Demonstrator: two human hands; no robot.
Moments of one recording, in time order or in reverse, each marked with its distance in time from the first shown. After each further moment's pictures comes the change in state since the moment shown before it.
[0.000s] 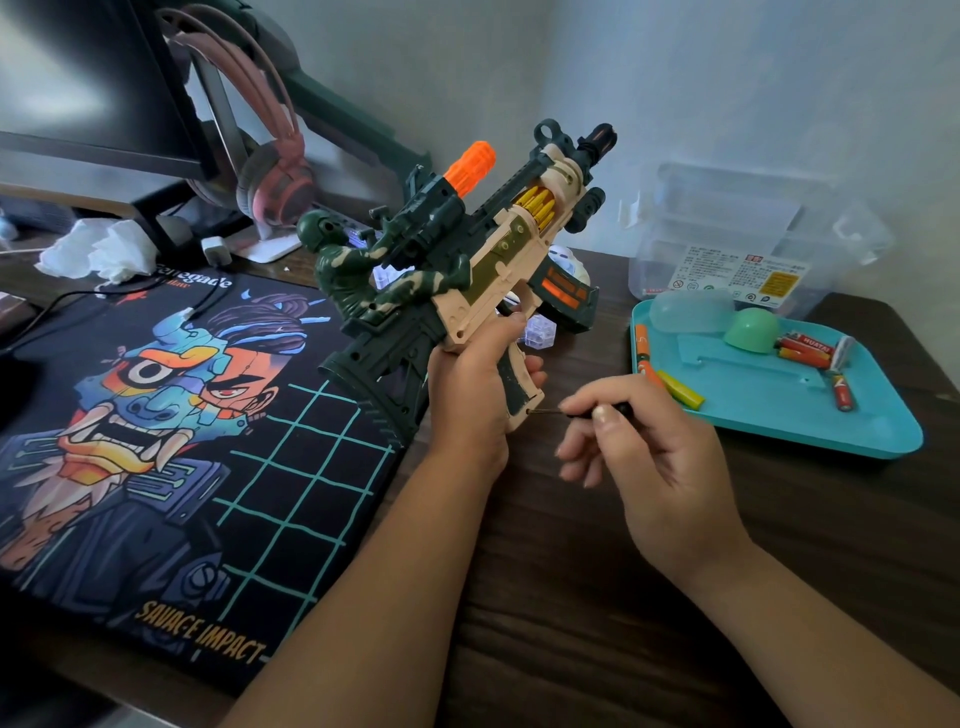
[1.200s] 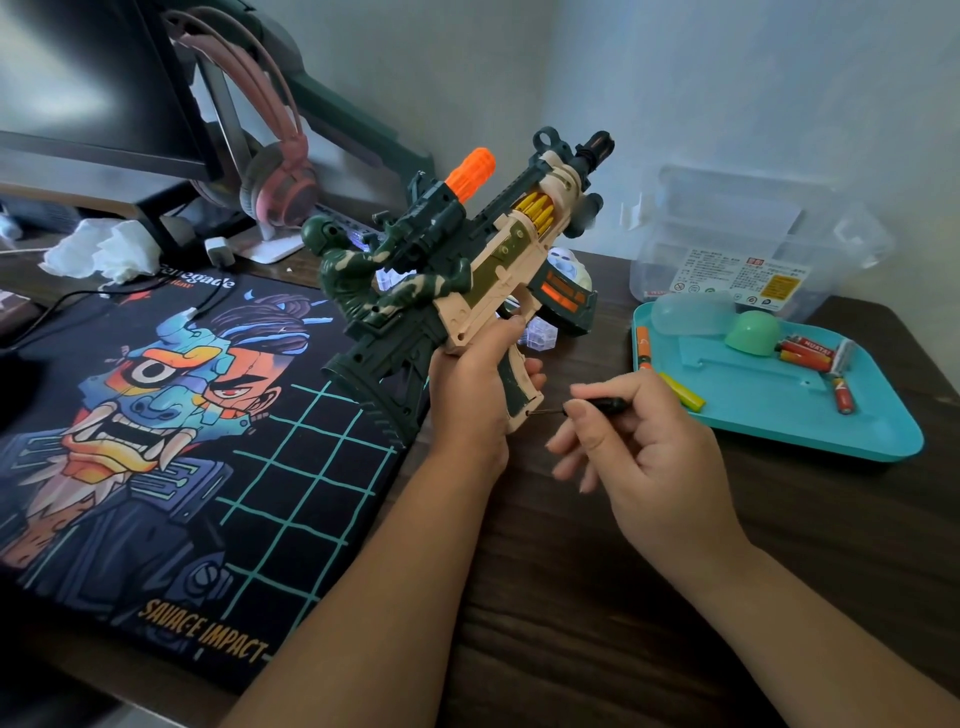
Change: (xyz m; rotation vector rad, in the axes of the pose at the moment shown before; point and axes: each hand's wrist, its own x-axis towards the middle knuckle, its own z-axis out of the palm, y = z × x) left_hand 0.001 0.001 -0.001 -0.019 0.018 -0.007; right_hand 0.002 0.001 0.004 -0.127 0.031 0.015
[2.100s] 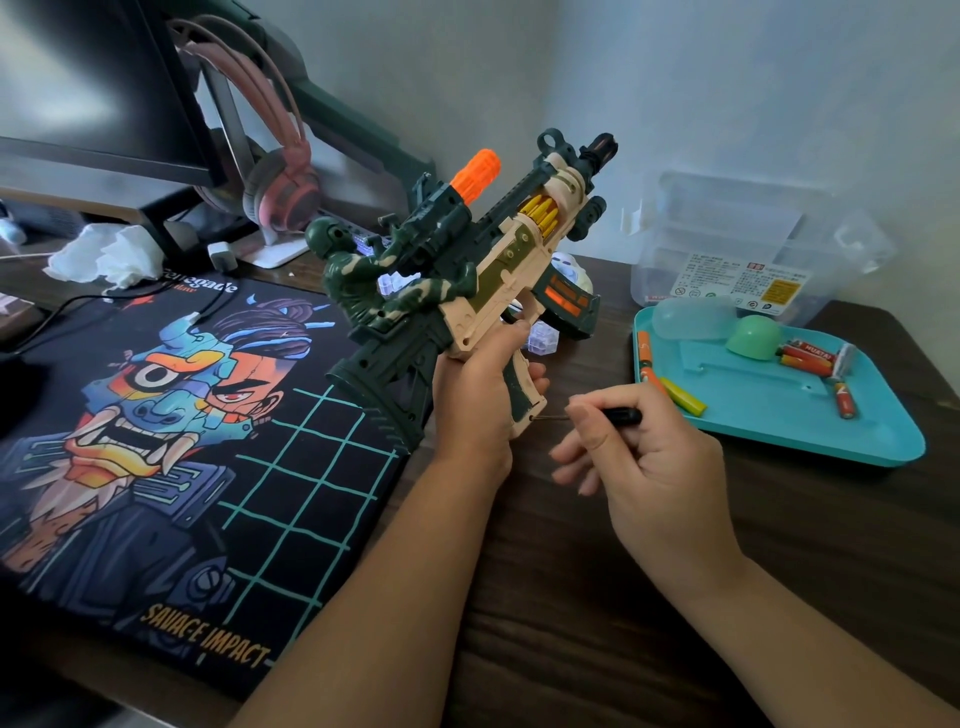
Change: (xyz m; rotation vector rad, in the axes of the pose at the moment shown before) left_hand -0.003 0.001 0.001 0.017 -0.030 0.025; right_hand -0.003 0.000 0.006 -0.051 0.097 0.008
